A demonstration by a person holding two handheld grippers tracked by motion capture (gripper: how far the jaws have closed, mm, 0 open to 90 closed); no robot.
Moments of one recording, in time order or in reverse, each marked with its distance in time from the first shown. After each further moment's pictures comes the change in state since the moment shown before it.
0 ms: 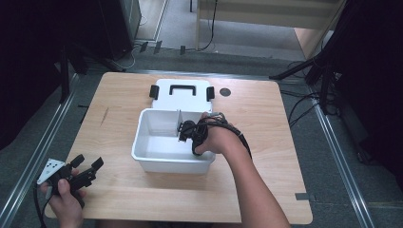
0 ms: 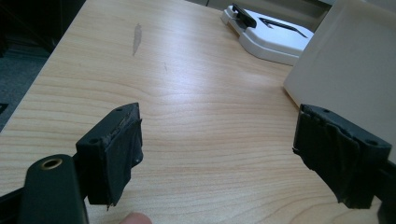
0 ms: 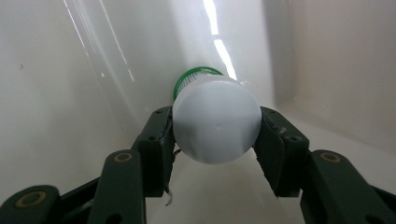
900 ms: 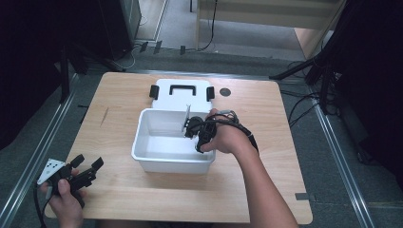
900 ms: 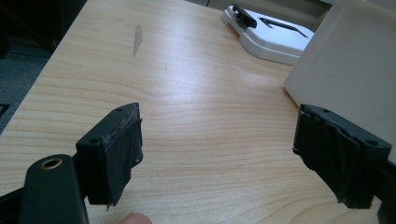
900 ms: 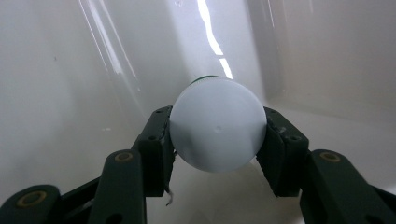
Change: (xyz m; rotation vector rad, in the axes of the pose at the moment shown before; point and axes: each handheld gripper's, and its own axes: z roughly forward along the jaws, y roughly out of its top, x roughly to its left) left arm -0.001 0.000 0.000 -0.002 0.004 -0.001; right arm -0.003 -0.021 -0.022 -0.105 0.011 0.045
